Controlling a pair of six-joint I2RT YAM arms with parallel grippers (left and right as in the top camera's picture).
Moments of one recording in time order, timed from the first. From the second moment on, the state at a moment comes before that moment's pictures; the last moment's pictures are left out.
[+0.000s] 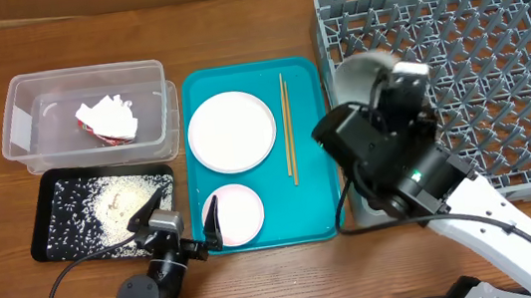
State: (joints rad) left arm -0.19 0.02 0.01 -0.07 0.09 -0.08; right arm 0.72 1.30 1.23 -0.97 1.08 0.75
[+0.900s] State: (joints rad) left arm -0.19 0.02 0.01 -0.07 0.09 -0.08; right arm 0.26 1.70 1.23 -1.02 1.11 0.67
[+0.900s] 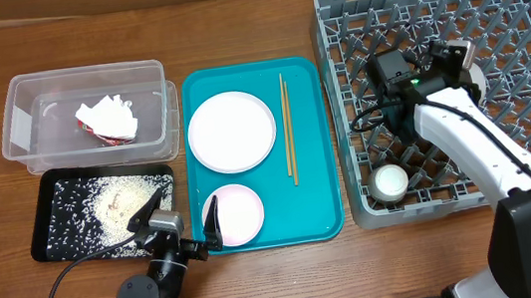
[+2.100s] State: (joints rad) left arm -0.19 0.02 0.01 -0.07 0.09 -0.08; right arm 0.30 1.73 1.25 -1.06 1.21 0.66
